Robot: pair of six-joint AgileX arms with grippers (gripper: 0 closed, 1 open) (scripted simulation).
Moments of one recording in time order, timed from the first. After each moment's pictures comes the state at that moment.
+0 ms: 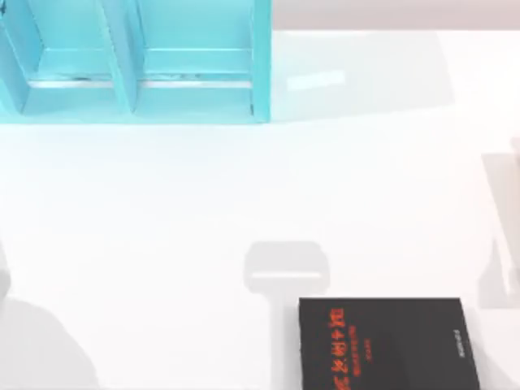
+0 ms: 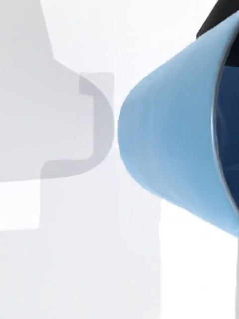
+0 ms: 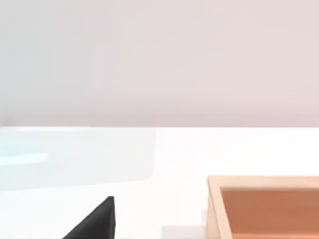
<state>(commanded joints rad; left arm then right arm) 0.63 1.92 1.43 -1.07 -0.02 2.19 0.00 0.00 0.00 0.00 0.00 0.00</state>
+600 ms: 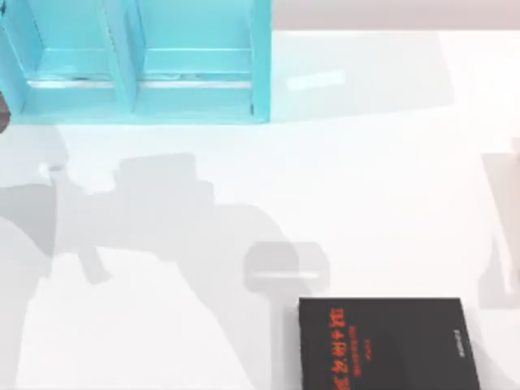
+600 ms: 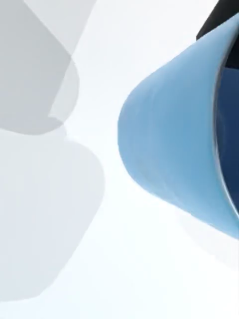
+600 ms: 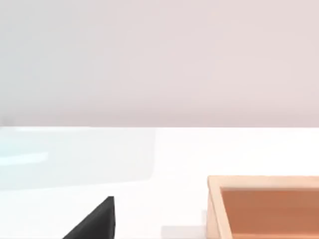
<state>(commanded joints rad) 0.16 2.03 1.62 -1.10 -0.11 1.24 0.00 0.00 0.00 0.00 0.00 0.00</state>
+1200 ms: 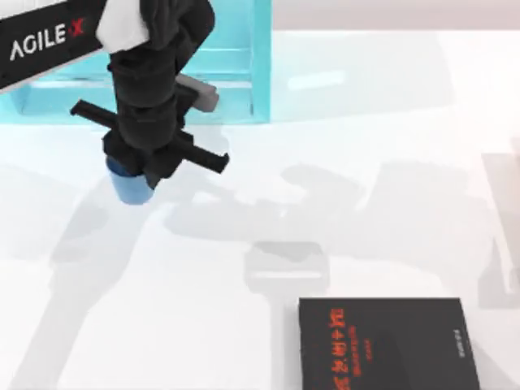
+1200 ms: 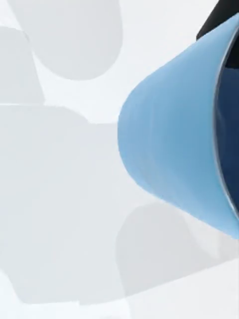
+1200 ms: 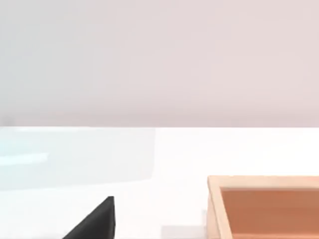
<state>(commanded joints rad) -0.44 2.12 1.73 -1.21 -0.10 0.01 0.00 0.00 0.00 0.00 0.00 0.00</state>
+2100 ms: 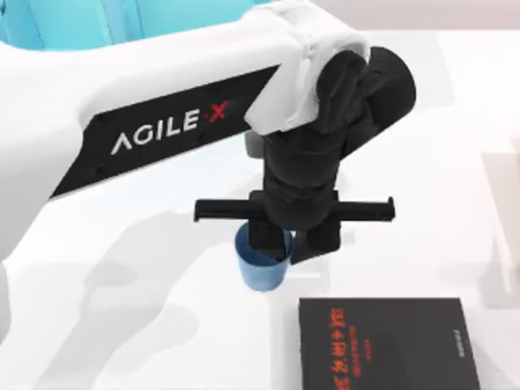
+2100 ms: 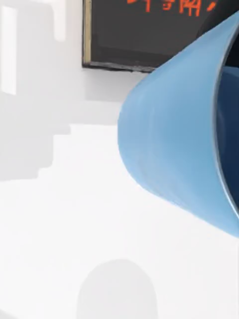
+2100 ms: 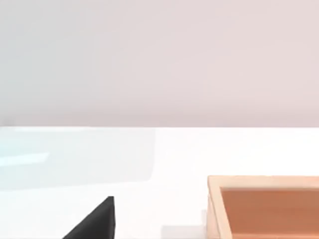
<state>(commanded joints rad) -0.89 2.03 1.75 -1.30 -0.03 -0.87 0.00 0.00 0.00 0.00 0.00 0.00</state>
